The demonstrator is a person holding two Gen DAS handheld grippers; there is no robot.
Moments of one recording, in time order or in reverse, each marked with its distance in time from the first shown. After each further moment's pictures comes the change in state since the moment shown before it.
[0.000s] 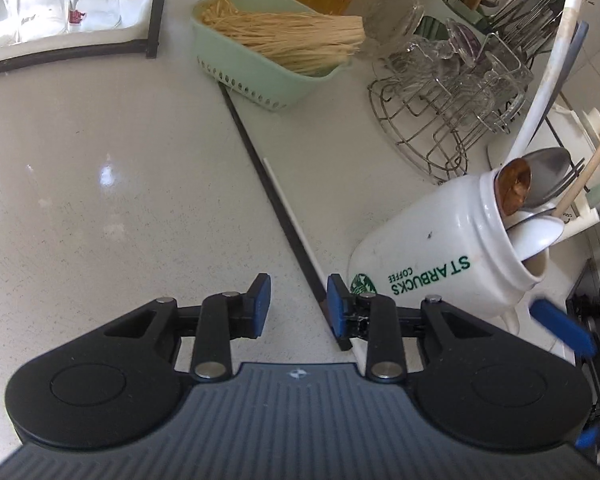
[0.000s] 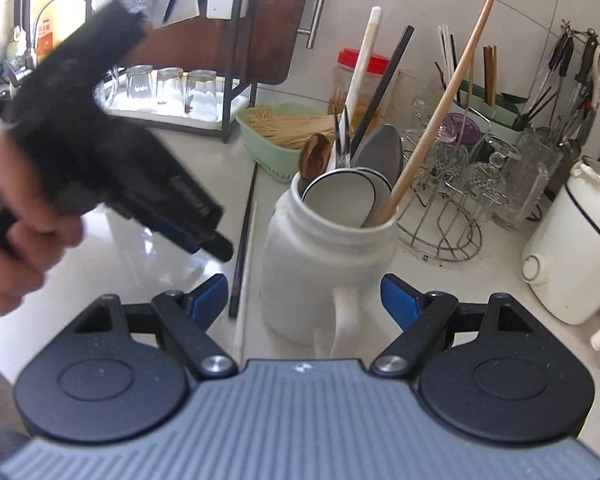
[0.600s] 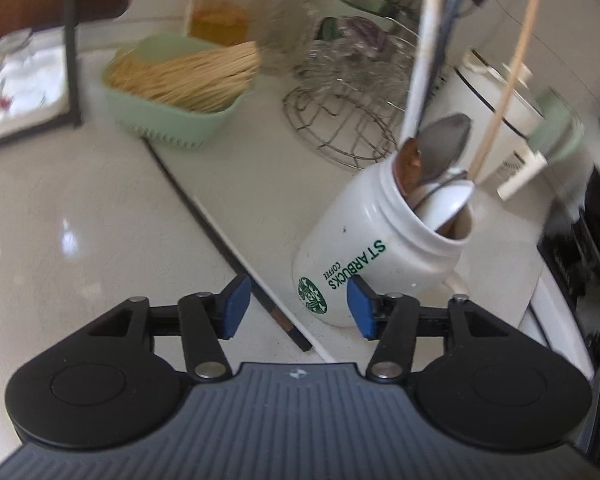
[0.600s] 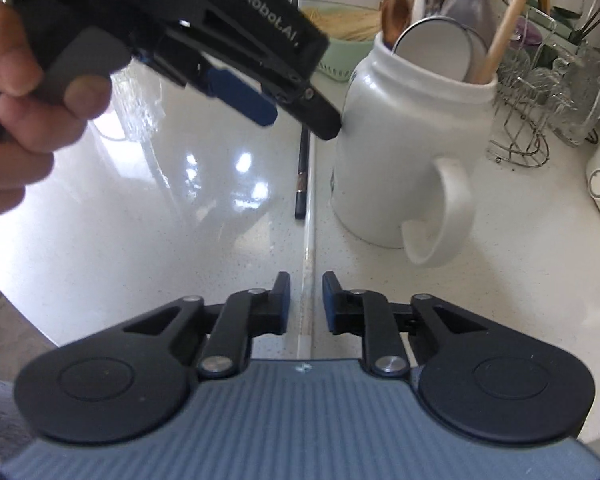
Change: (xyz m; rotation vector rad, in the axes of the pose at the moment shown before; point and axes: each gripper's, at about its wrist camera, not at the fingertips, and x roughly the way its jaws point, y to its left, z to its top) left arm -0.018 -0.025 -0.002 0.280 -0.046 -0.116; right arm 0.040 0.019 -0.027 0.030 0.243 0.146
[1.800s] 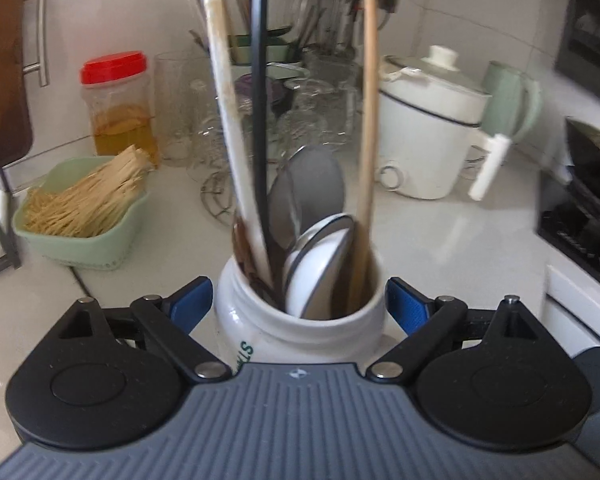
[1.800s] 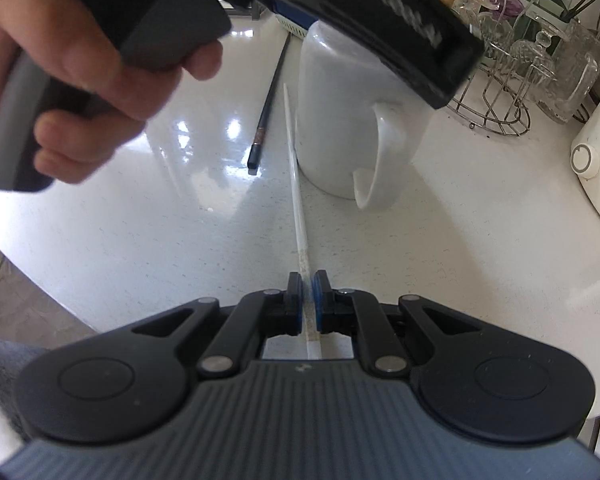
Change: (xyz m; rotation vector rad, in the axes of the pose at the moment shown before) left arm 0.032 -0.086 0.003 0.279 -0.218 0.043; right arm -0.014 -0.030 -0.017 -0.028 0.074 0.000
